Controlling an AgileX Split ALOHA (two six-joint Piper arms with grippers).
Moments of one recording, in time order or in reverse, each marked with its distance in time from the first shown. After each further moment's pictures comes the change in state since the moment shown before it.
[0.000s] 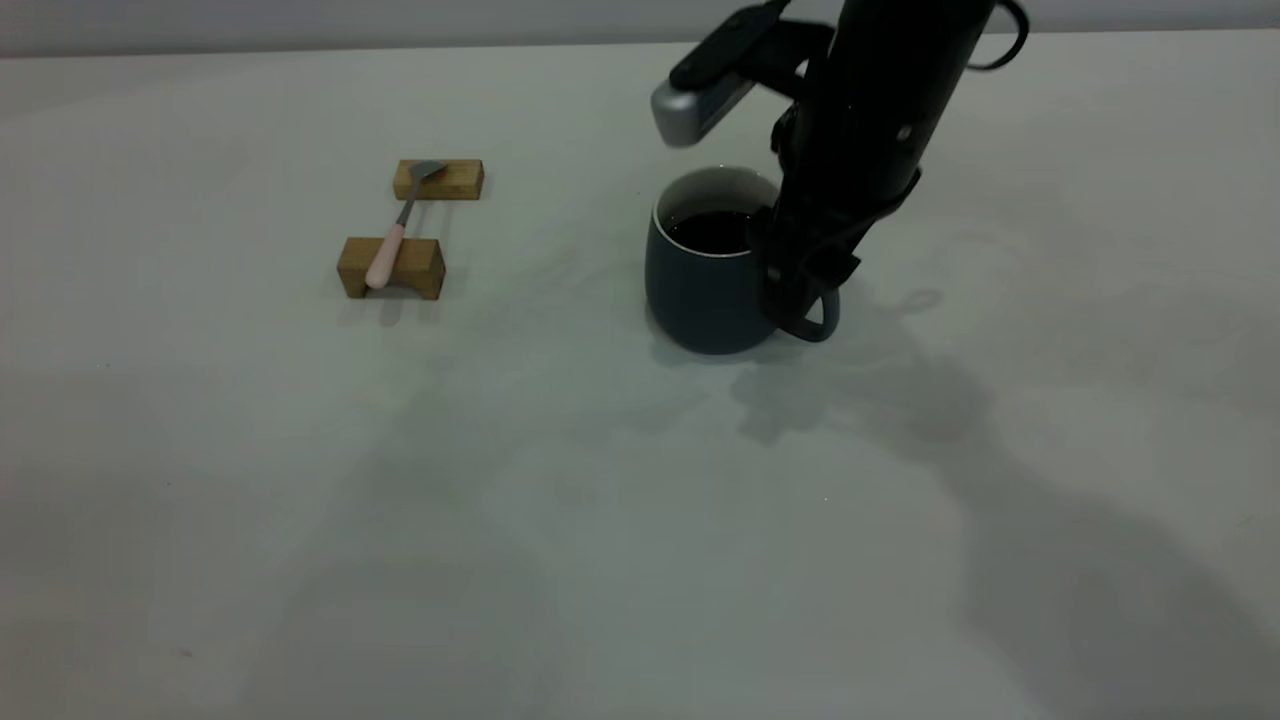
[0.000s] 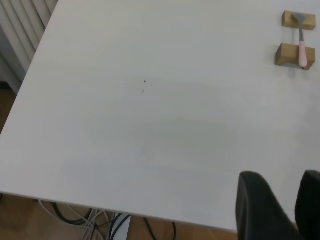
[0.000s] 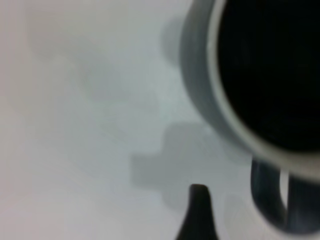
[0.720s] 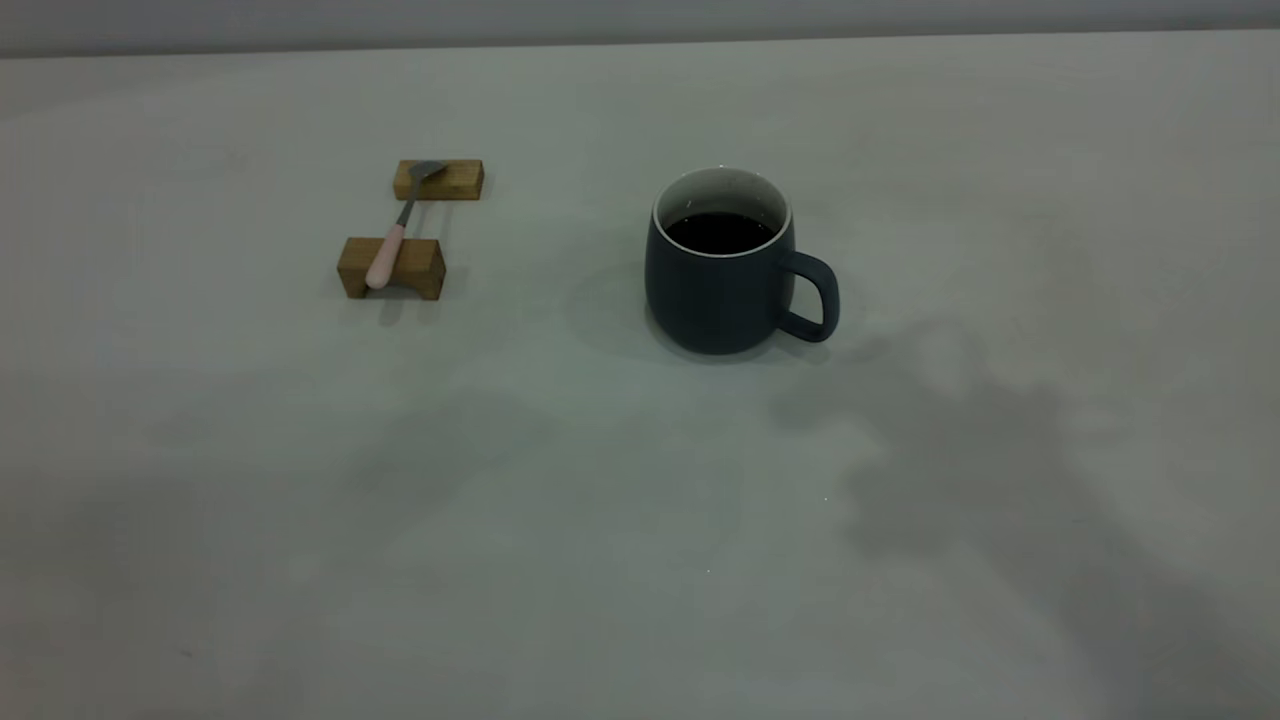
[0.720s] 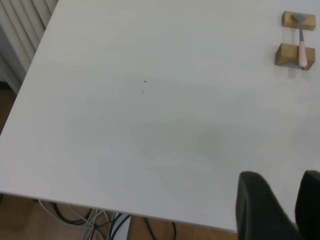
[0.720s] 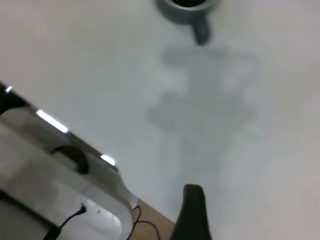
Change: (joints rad) left arm 0.000 0.000 0.000 0.000 0.000 0.000; right arm 0.000 -0.769 0.010 -0.187 0.678 0.528
